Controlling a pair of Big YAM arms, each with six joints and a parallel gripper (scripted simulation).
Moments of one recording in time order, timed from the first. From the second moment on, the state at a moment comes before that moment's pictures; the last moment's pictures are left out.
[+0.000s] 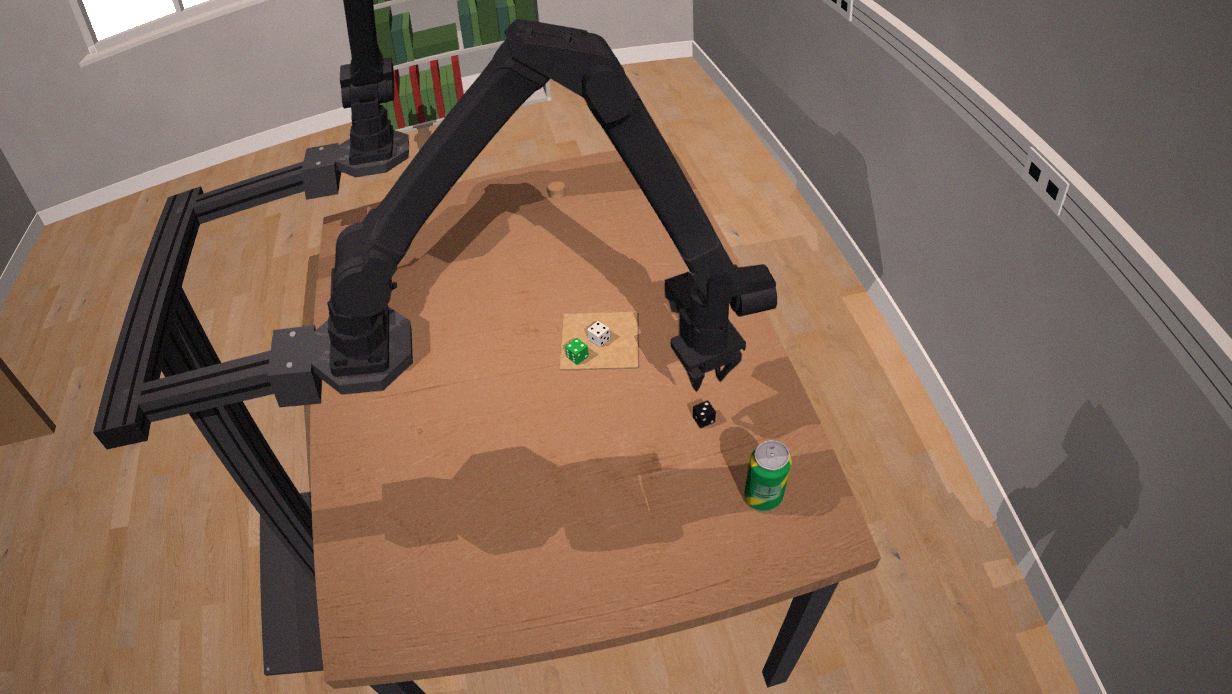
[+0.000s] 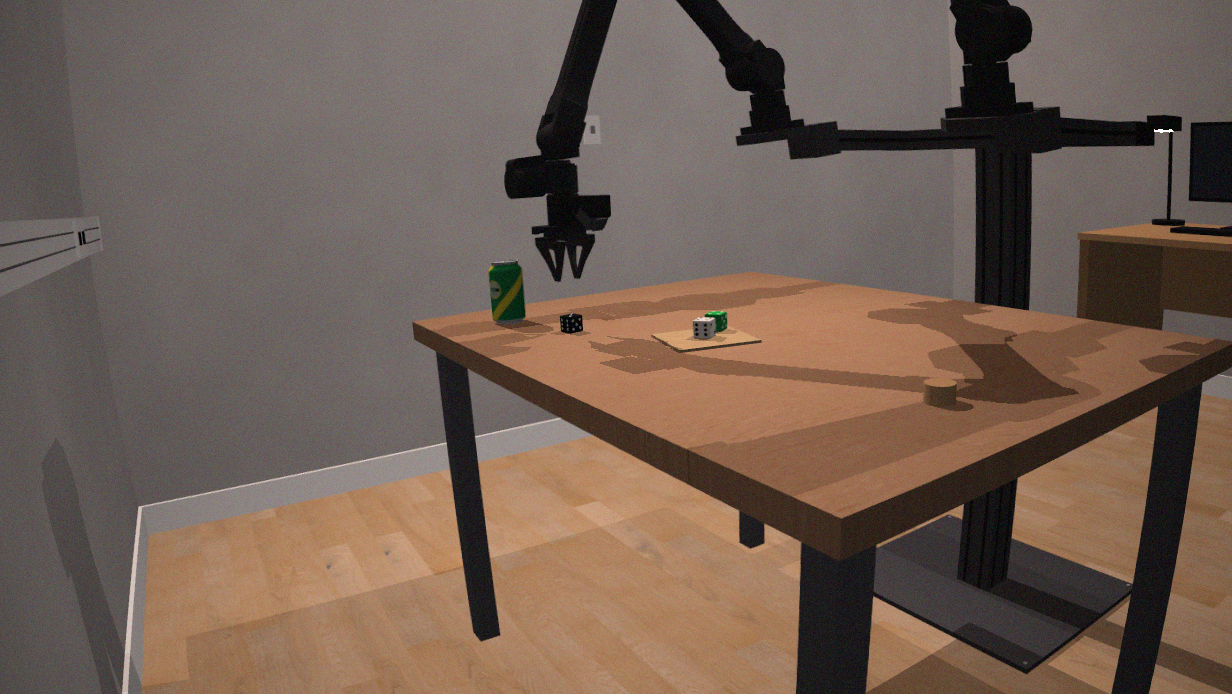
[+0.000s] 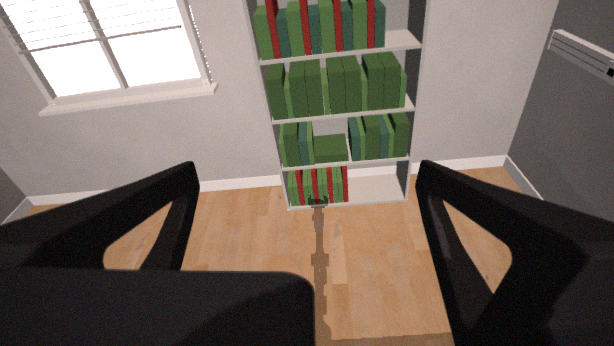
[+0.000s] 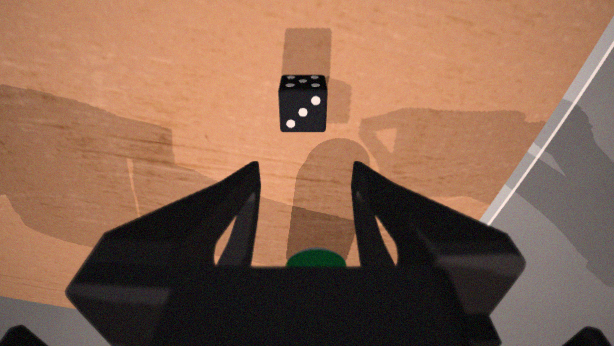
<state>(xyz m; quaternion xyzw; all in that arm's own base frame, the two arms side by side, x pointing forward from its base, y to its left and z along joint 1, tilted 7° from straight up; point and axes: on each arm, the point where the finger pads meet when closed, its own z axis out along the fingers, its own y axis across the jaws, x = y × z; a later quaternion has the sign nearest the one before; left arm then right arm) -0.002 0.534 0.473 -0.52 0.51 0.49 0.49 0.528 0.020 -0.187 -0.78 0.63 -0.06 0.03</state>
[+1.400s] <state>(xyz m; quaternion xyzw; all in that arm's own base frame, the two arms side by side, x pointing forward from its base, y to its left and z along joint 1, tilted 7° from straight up) -0.002 0.534 0.473 -0.52 0.51 0.49 0.49 0.532 0.020 -0.225 -0.78 0.63 -0.06 0.03</state>
